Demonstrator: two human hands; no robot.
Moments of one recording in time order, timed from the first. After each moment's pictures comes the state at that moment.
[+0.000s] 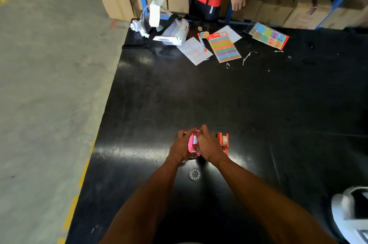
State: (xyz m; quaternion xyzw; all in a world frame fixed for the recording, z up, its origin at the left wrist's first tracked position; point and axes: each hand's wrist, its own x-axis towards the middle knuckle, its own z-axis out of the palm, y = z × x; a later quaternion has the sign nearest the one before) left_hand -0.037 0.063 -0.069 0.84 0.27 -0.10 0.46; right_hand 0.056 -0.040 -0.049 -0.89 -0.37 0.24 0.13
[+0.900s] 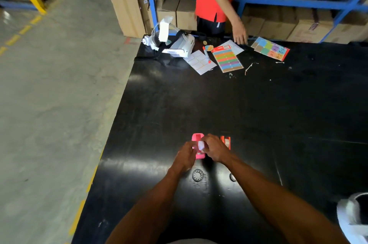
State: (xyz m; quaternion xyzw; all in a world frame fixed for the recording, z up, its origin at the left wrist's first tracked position) left_hand -0.067 0.029 -0.039 0.80 0.34 -0.02 0.49; right_hand 0.069 -0.063 -0.025 -0.84 -0.41 0.30 0.16
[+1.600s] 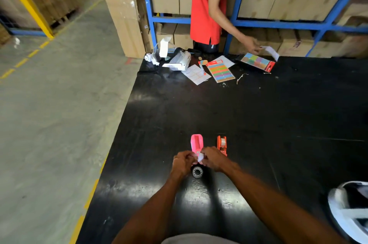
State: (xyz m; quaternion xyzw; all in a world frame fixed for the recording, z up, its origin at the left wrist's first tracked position) left_hand -0.112 0.001 -0.028 0.72 0.37 0.08 0.58; right_hand 0.013 -0.104 0.015 -0.84 -0.41 0.33 0.15
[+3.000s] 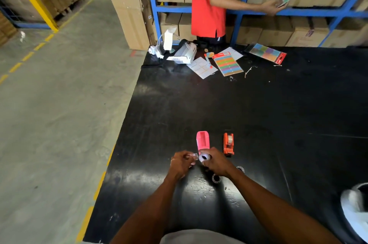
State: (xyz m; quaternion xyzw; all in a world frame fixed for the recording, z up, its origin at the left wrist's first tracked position) left_hand -0.121 0.023 -0.050 0.65 0.43 0.04 0.62; right_hand 0.003 -0.104 -0.029 -0.81 -0.38 0.34 0.30
